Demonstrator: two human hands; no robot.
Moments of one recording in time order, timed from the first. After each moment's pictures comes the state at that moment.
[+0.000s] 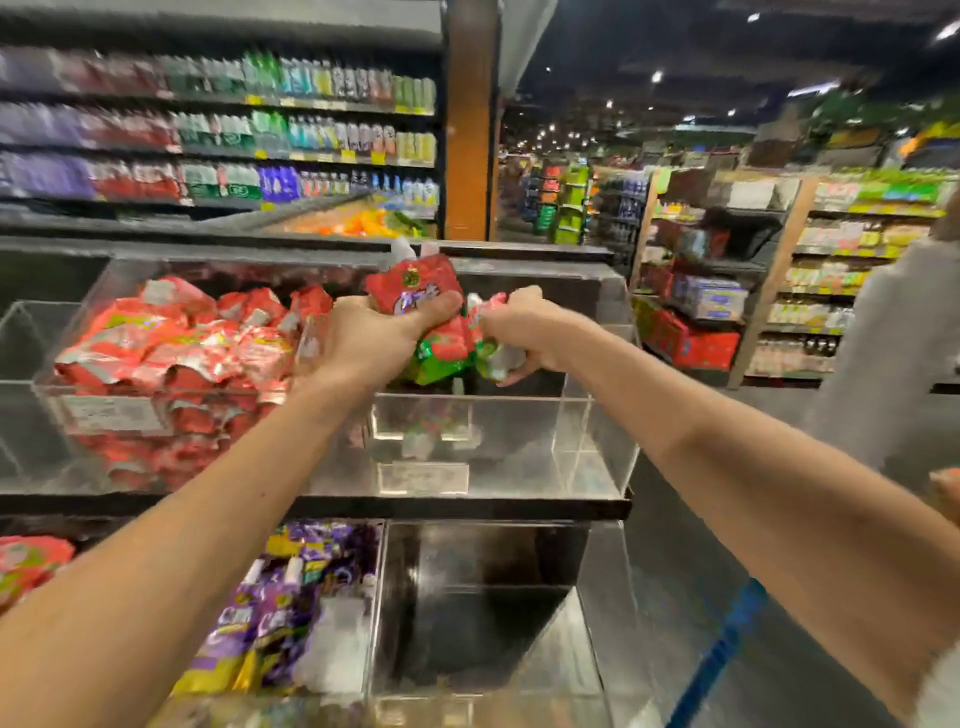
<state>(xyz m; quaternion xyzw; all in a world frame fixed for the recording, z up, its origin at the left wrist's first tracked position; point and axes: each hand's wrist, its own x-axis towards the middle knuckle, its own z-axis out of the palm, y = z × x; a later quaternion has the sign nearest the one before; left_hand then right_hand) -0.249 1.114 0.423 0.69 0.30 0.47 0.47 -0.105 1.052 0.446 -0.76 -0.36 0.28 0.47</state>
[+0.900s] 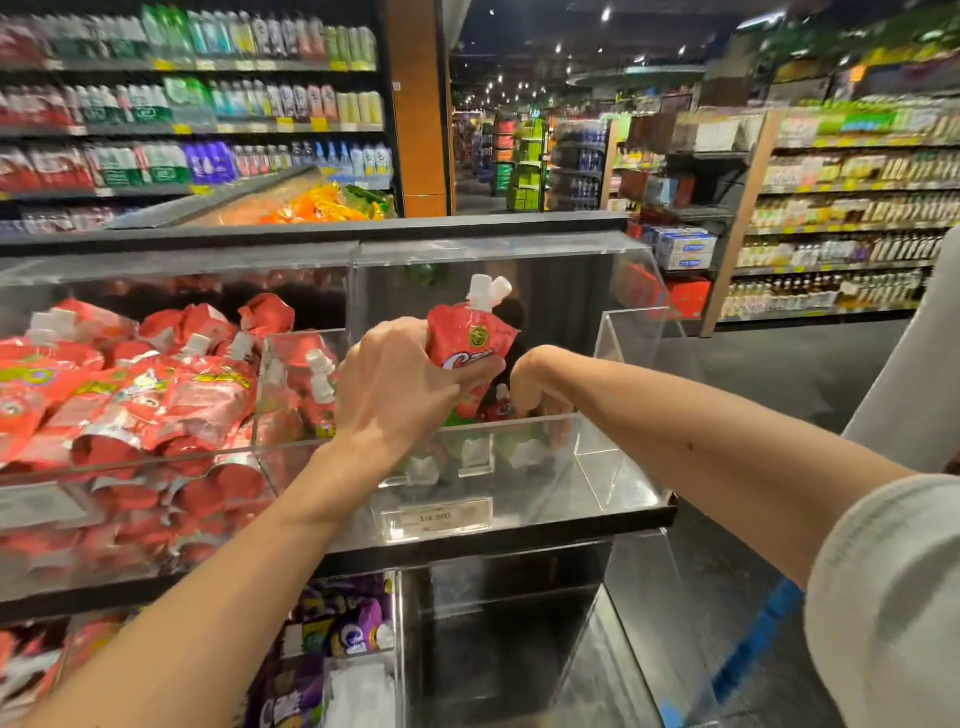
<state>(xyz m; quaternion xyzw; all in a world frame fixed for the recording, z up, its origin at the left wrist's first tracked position) -0.212 1.159 0.385 0.86 0.29 0.39 0.15 -0.047 1.107 0.381 -0.90 -0.33 0.25 0.15</state>
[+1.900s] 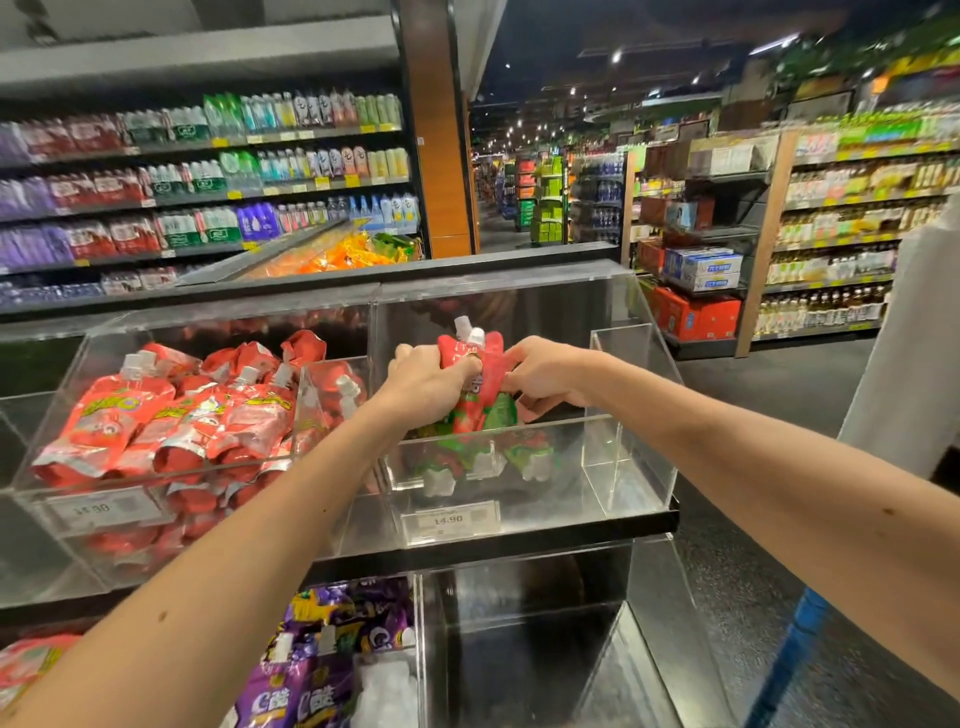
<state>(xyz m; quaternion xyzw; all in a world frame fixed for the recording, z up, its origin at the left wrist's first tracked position) -0.198 1.166 0.402 0.85 0.34 0.22 0.33 -0.063 1.077 0.404 -0.79 -0.43 0.27 0.34</state>
